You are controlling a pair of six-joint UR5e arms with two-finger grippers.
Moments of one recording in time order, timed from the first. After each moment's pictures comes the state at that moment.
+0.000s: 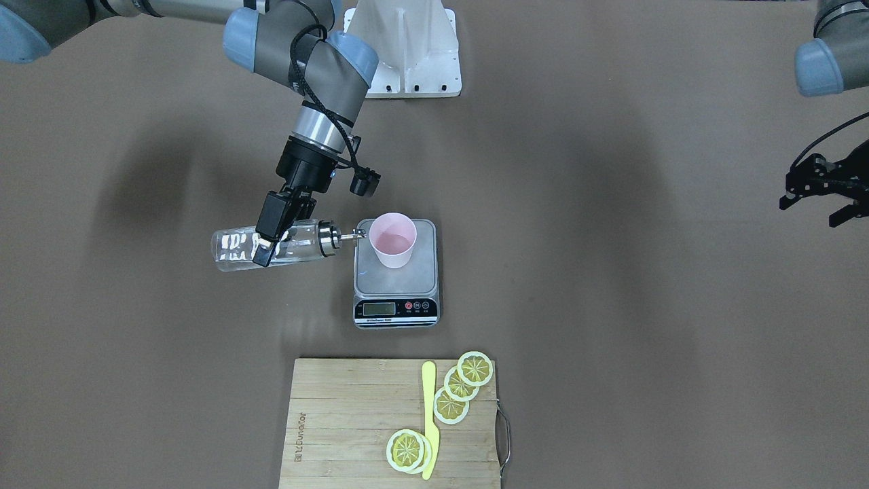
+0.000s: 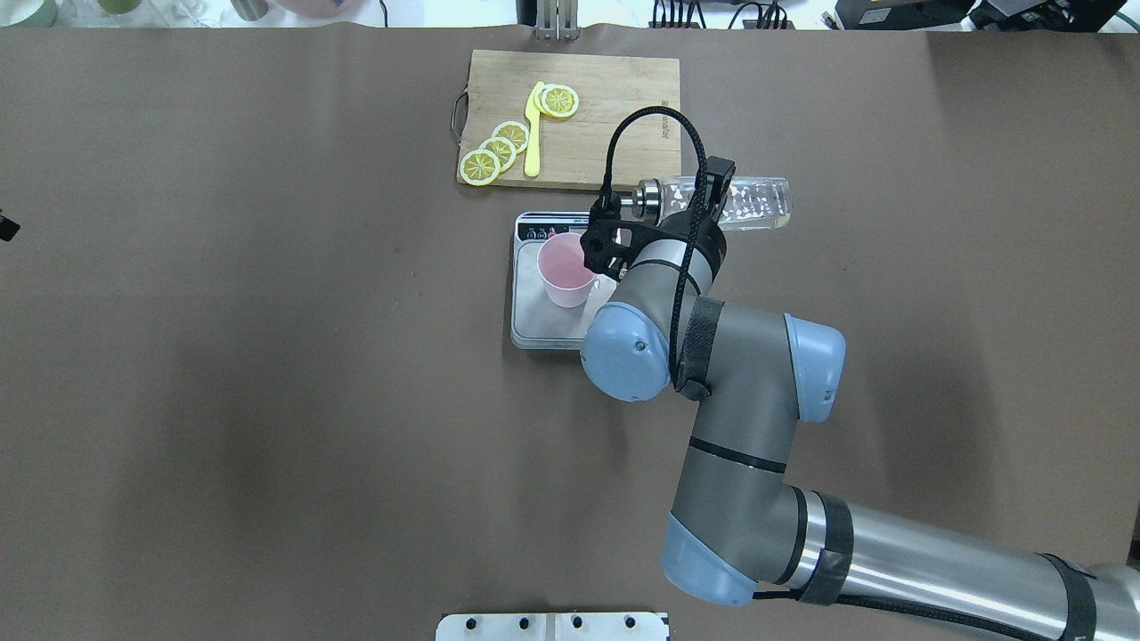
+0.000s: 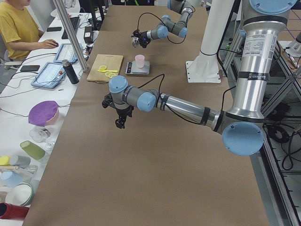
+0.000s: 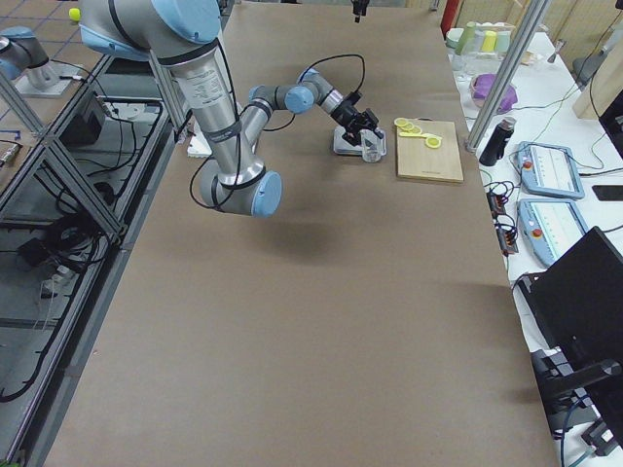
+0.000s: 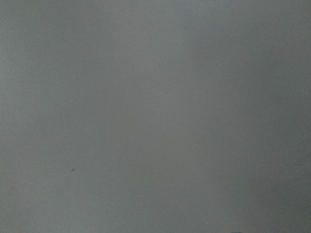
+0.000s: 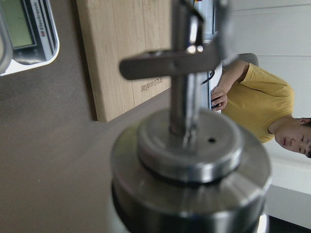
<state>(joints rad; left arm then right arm) -1.29 -1.67 -1.75 -1.64 -2.37 -0.03 0.41 -0.91 1.71 -1.89 0.79 0.11</state>
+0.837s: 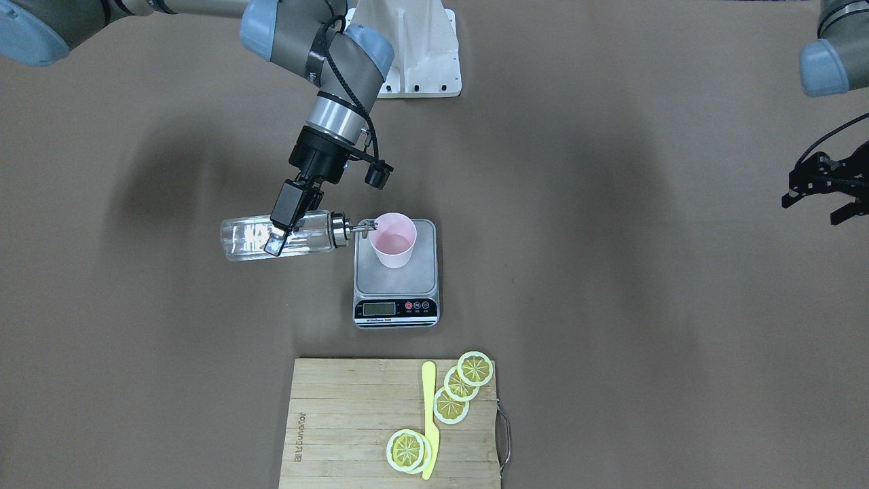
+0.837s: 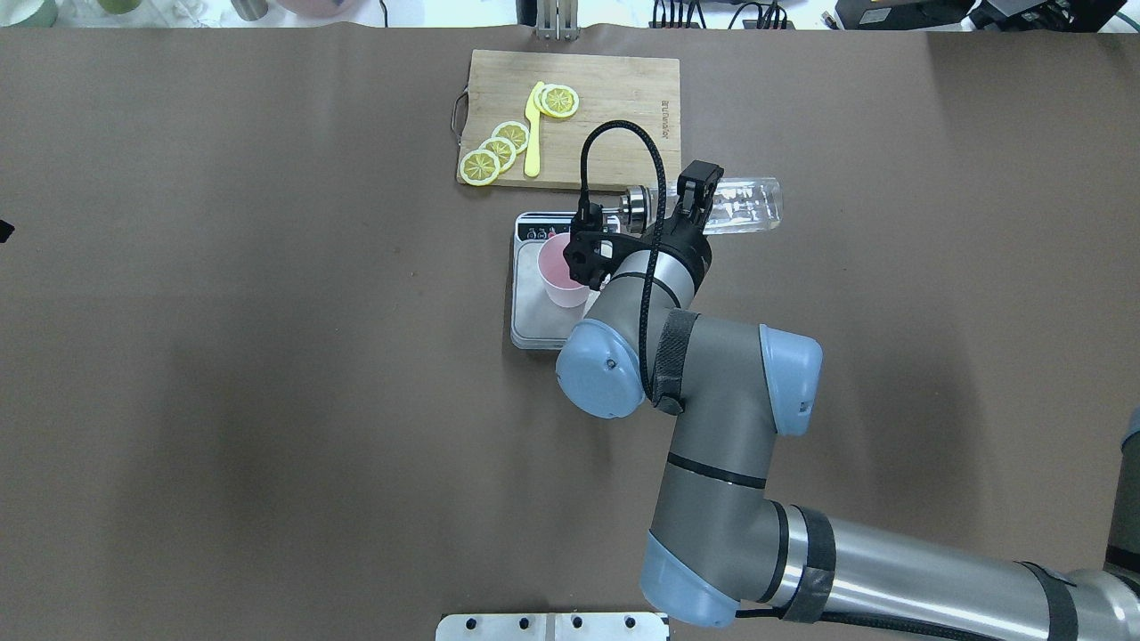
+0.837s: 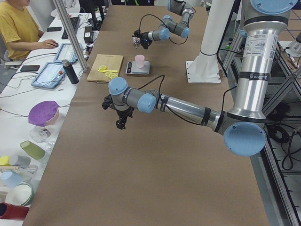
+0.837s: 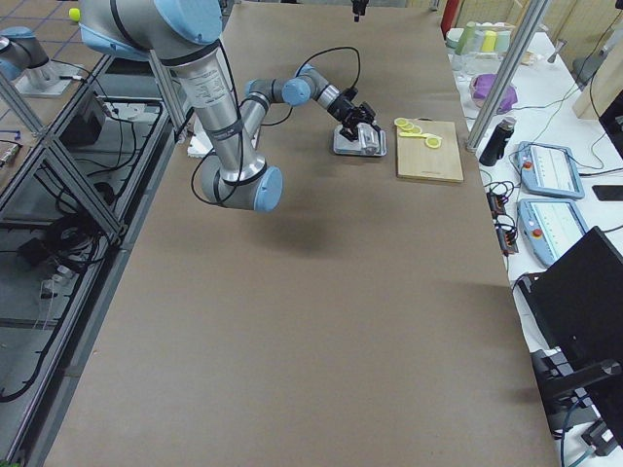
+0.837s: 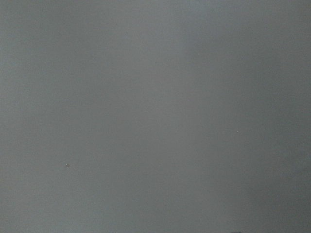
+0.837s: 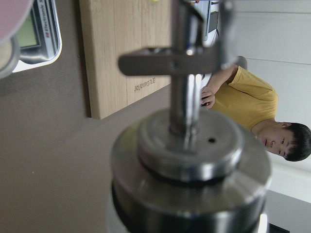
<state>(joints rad) -1.30 -1.66 -1.74 -1.64 -2.38 -0.03 0.38 -0.88 1.71 -1.99 0.73 0.11</state>
